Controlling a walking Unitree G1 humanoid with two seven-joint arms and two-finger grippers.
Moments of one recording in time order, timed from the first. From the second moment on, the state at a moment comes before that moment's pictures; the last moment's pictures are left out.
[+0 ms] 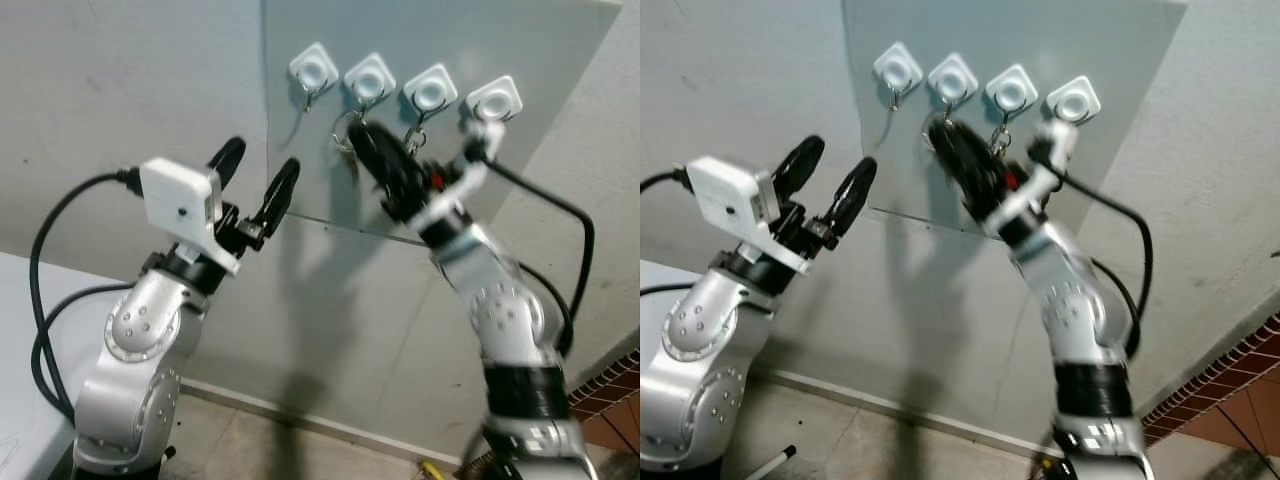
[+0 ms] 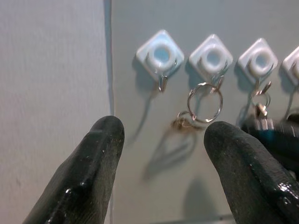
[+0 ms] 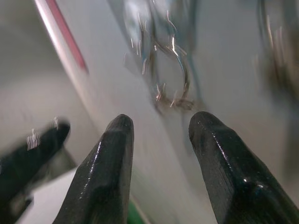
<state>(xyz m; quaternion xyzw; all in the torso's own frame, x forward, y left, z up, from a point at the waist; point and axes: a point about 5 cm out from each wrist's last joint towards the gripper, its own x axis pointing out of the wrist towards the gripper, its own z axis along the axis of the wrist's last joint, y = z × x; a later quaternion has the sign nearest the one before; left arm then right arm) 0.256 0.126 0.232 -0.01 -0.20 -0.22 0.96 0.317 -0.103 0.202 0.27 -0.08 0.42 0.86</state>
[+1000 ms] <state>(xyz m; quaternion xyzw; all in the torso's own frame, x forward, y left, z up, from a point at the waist) 0.256 0.160 0.060 0.03 0.02 -0.09 0.99 0.307 -0.116 0.061 0.13 0.08 0.31 0.94</state>
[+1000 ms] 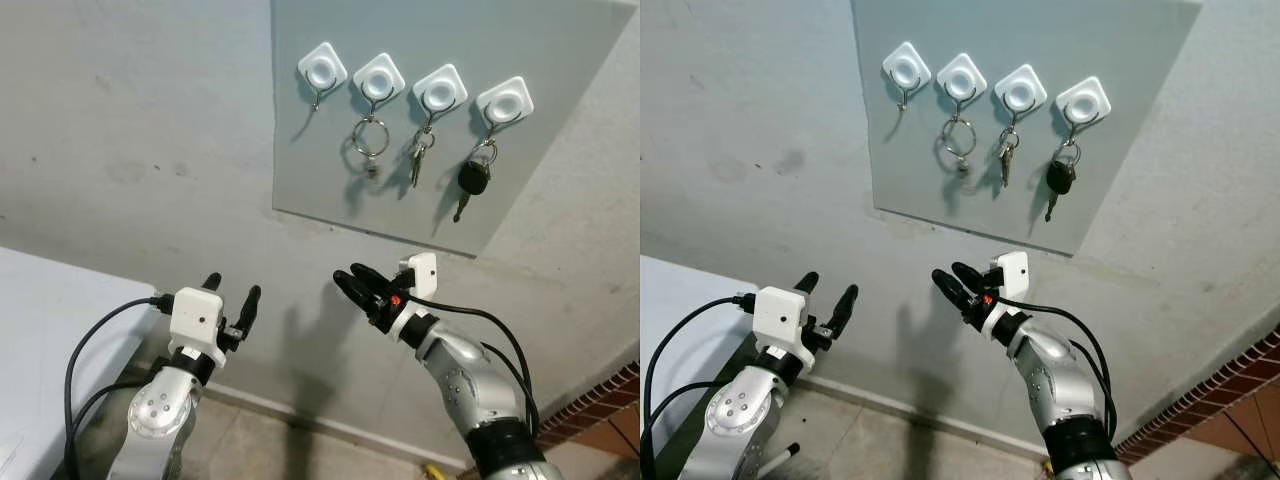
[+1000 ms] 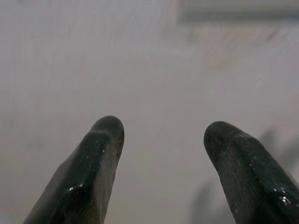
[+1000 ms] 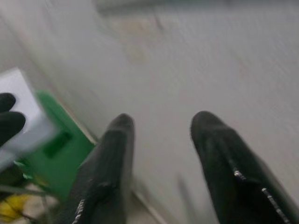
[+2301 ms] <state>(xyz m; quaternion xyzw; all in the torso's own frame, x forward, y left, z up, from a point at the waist) 0.157 0.178 -0.092 -0.02 0.42 0.01 0.91 0.144 -0.193 -0.099 -0.05 0.50 0.04 0.86</state>
